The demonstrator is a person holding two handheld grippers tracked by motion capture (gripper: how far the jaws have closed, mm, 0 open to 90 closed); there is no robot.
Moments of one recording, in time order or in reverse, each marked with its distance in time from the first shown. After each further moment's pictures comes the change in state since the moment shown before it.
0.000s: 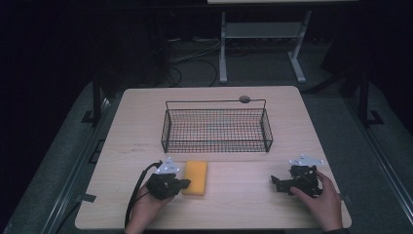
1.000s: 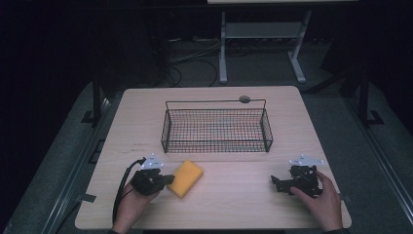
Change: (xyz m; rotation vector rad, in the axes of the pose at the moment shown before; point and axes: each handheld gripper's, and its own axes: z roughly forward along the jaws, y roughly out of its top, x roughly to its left) left arm 0.031 -0.015 -0.025 0.019 0.104 -0.060; right arm 0.000 0.000 0.000 0.000 0.000 0.000
